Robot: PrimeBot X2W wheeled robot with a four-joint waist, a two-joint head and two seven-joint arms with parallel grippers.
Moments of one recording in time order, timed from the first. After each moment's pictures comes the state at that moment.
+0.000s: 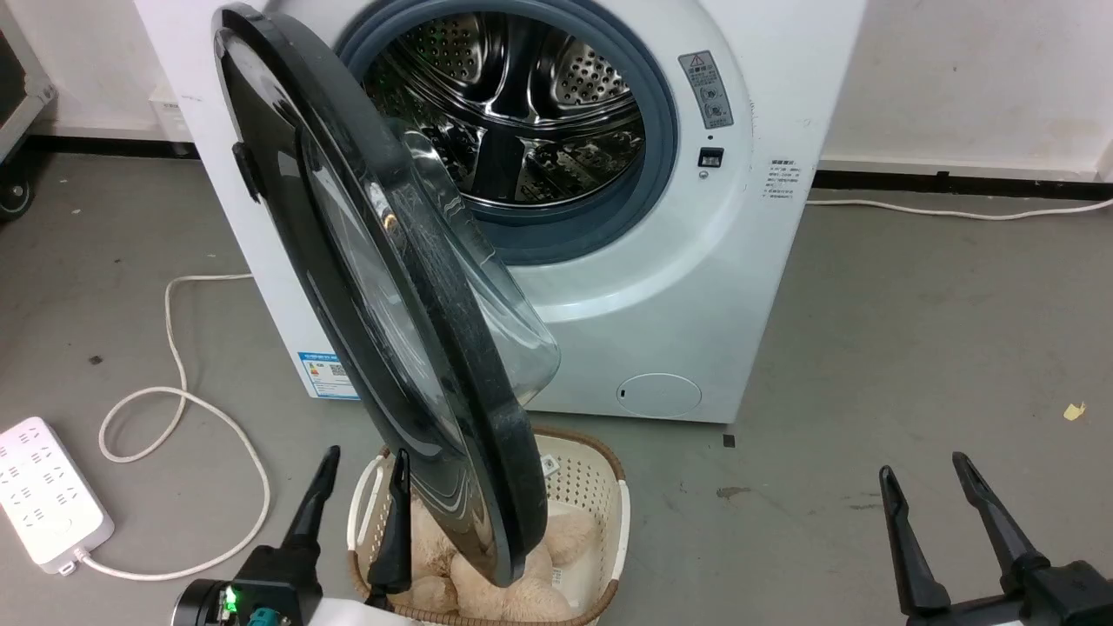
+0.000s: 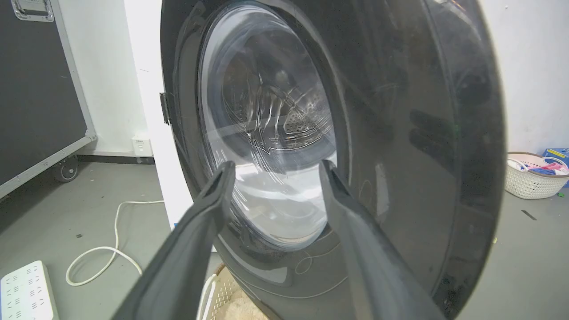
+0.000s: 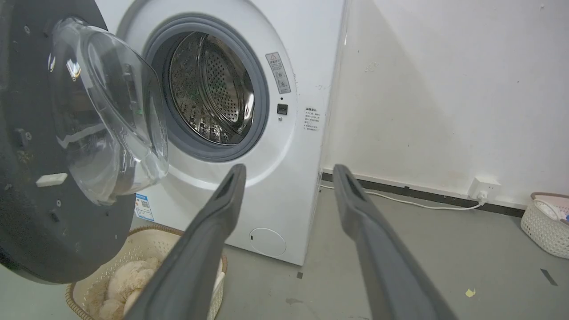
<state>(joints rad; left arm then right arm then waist) 0.05 0.05 -0.07 0.04 -0.10 -0.04 -0.26 0.14 -0.06 -0.08 -0.07 -0.01 0.13 -0.25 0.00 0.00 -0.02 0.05</state>
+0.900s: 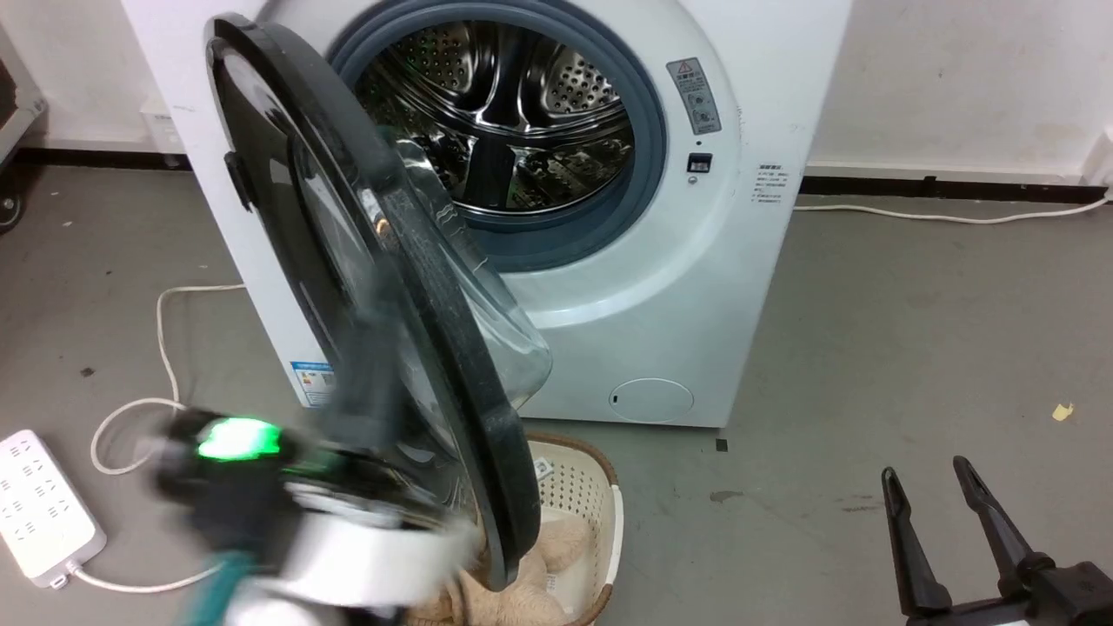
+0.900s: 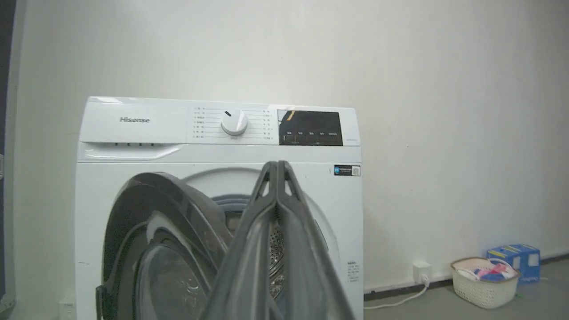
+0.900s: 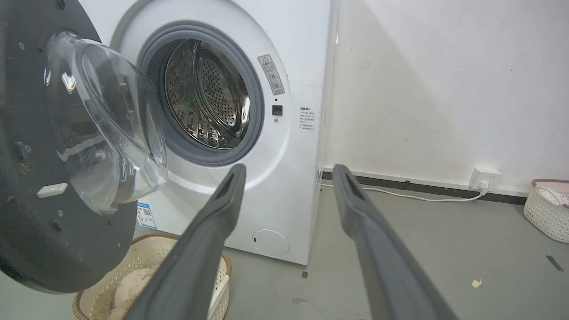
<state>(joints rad) -0.13 0.05 -0.16 -0.40 -0.13 -0.03 -0.16 0.13 -0.05 -0.08 -0.04 0.04 0.13 -0.26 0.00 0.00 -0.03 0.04</state>
